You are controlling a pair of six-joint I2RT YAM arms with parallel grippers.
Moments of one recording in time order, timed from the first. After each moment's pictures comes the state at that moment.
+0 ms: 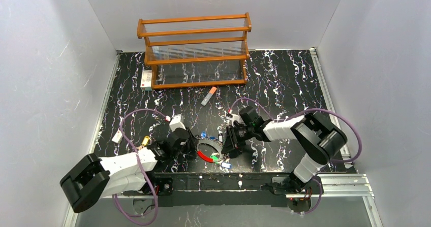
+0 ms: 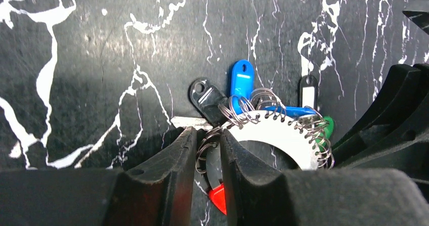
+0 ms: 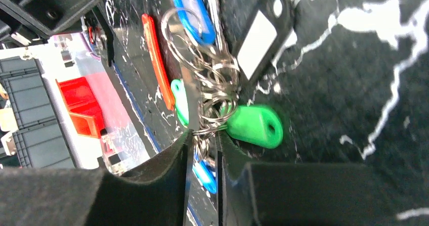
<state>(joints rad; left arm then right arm) -0.85 1.02 0.23 0.07 -0.29 -0.93 0.74 1.61 0.57 0.15 -0.74 0.59</state>
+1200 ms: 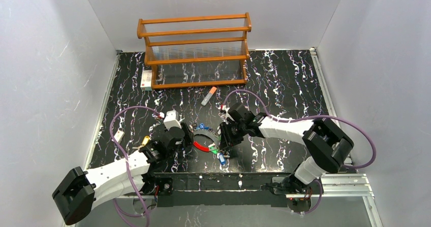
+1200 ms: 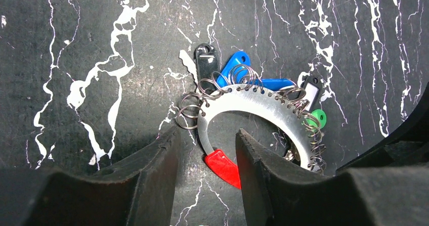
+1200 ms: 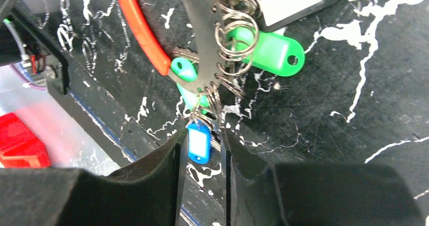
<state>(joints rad) -0.85 0.86 0.27 -0.05 -0.47 -0.79 0.88 1.54 0.80 -0.23 -0.40 0.55</state>
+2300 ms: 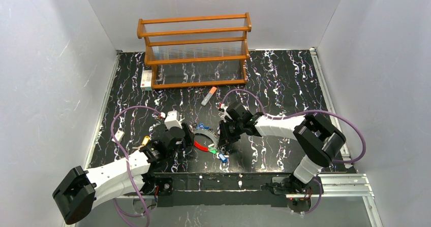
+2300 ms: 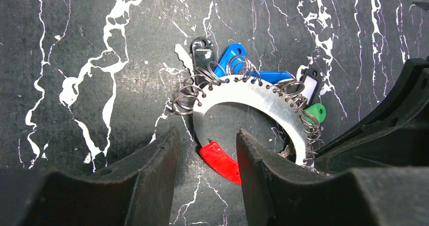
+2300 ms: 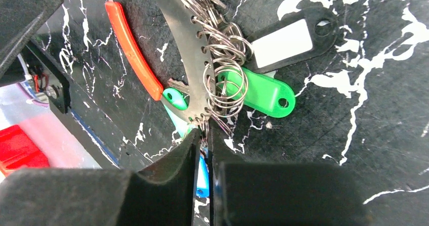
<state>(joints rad) -0.85 0.87 0.27 -0.05 -0.44 -0.78 0.87 1.63 0.81 -0.14 -0.38 0.56</state>
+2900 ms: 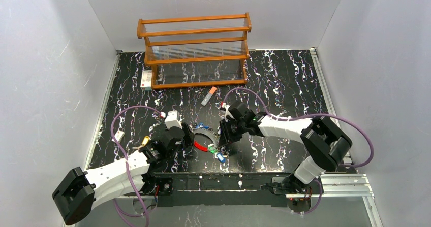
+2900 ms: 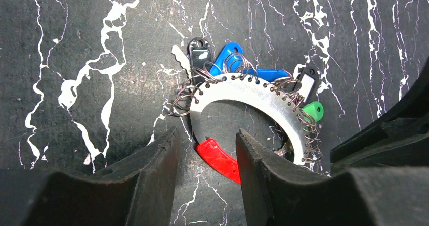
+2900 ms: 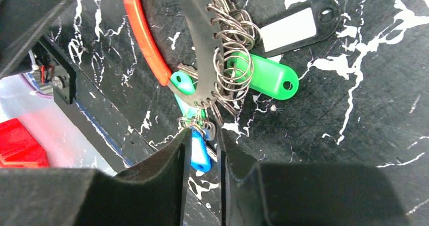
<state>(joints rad) -0.85 0.86 0.27 -0.05 -0.43 -0.76 0.86 1.58 0.80 -0.17 -0.40 0.54</state>
